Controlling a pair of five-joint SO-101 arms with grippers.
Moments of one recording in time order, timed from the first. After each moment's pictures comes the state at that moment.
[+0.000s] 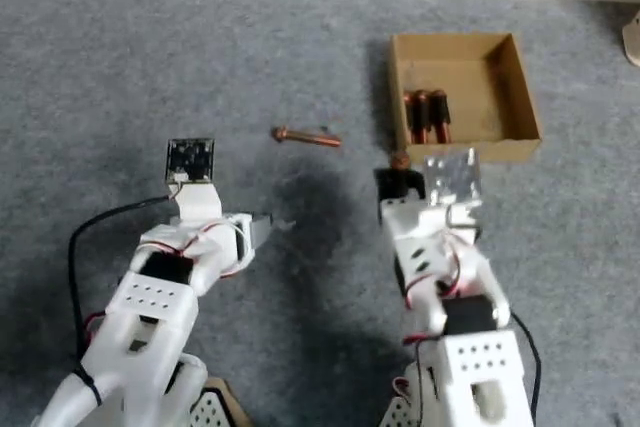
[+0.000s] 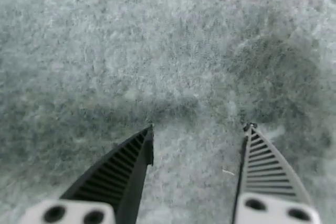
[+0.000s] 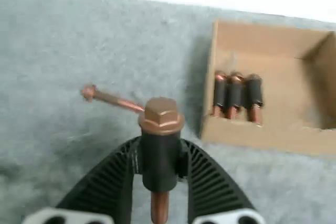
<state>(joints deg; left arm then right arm) 5.1 -45.2 74.4 32.0 17.2 -9.6 -68.6 73.1 28.3 6.1</state>
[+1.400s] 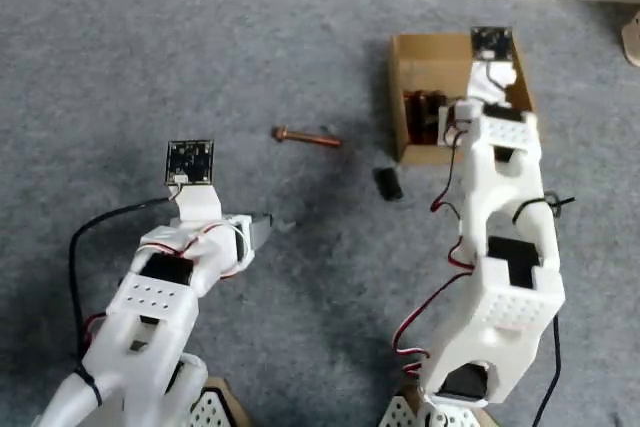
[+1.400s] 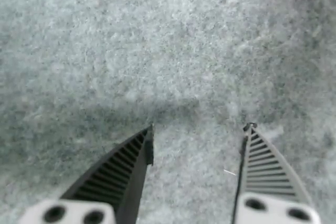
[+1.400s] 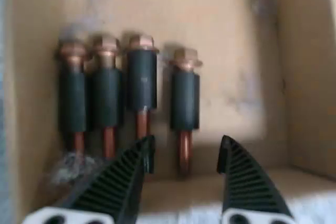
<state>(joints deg) 5.0 -45.2 75.1 31.6 17.2 6.3 18.8 -0.7 46.2 10.2</state>
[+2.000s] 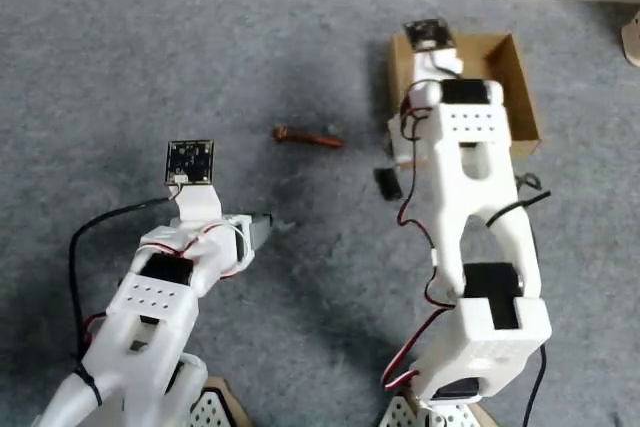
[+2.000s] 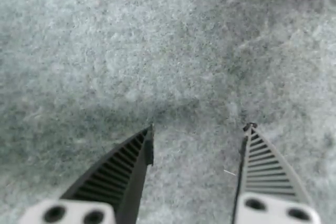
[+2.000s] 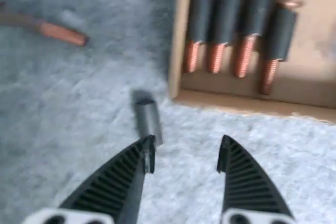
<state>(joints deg) 5.0 -45.2 75.1 31.6 17.2 -6.3 9.1 -4.4 74.3 12.4</state>
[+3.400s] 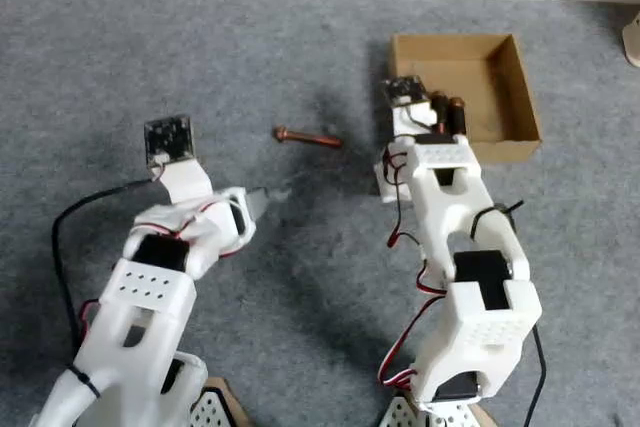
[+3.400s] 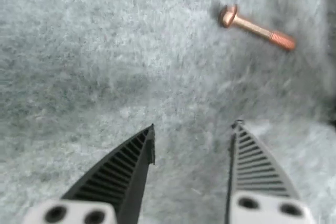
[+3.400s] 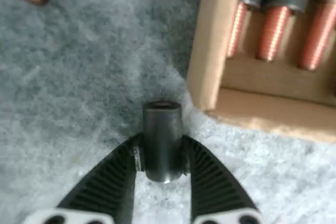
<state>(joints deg) 4.9 -45.2 64.1 39.7 29.9 -10.1 17.9 19.3 49.5 11.0</state>
